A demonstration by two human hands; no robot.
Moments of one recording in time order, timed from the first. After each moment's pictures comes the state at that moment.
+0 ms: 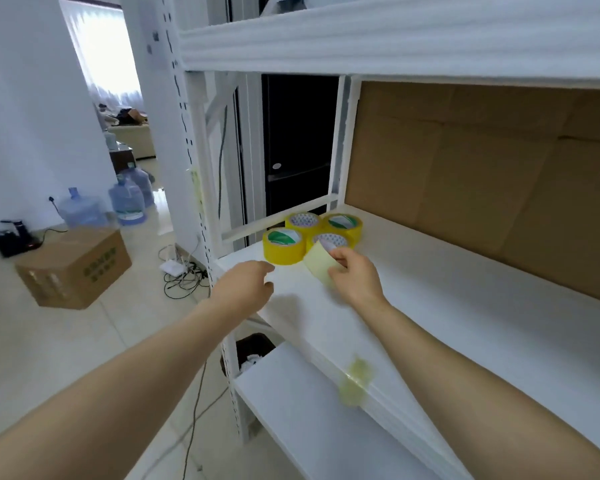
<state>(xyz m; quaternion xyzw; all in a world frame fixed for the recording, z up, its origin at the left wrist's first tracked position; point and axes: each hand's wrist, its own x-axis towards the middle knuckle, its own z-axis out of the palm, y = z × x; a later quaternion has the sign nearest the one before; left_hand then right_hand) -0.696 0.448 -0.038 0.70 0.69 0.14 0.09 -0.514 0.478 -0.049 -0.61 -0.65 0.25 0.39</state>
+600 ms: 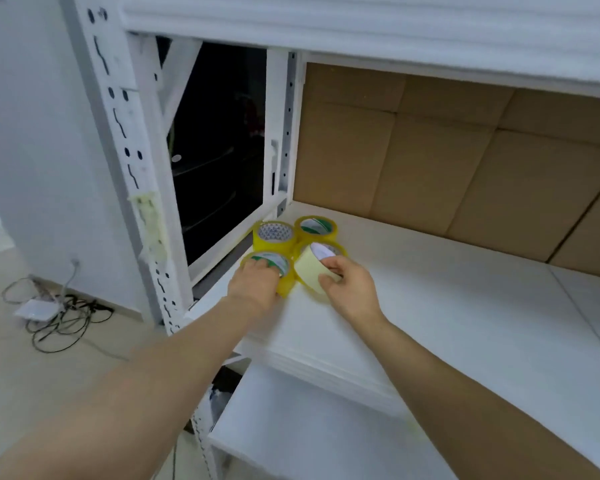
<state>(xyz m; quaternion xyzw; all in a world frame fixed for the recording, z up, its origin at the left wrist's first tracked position) -0.733 0.619 -0.076 0.86 0.51 0.02 -0.01 -0.597 0.533 -0.060 -0.73 -0.52 0.15 0.42</state>
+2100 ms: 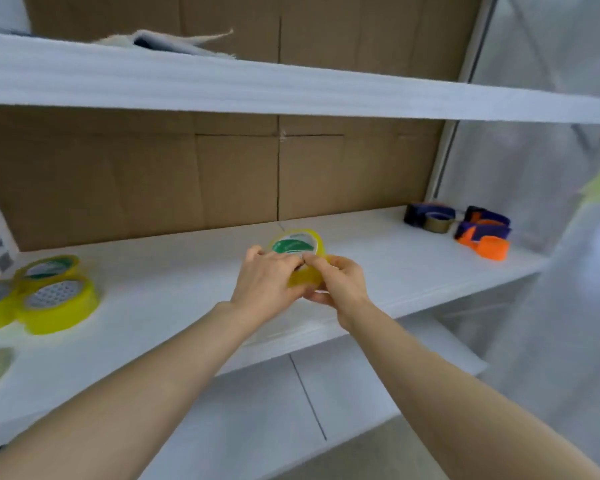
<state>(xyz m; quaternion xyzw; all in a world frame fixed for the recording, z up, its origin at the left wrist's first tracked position) -0.510 0.319 -0.002 0.95 0.02 0.30 0.07 -0.447 0.206 -0.004 -0.64 -0.08 0.17 0.74</state>
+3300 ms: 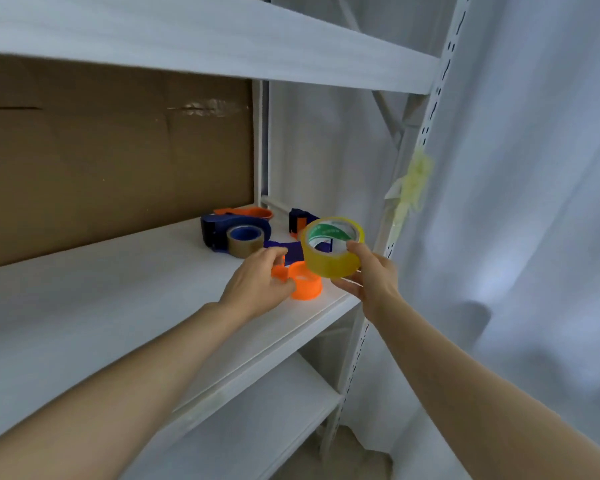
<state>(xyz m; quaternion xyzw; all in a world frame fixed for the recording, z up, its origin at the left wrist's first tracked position) -0.025 0.015 -0.041 0.93 -0.04 0.10 0.36 -0.003 -0.165 -0.018 -0.61 0.14 0.00 0.78</state>
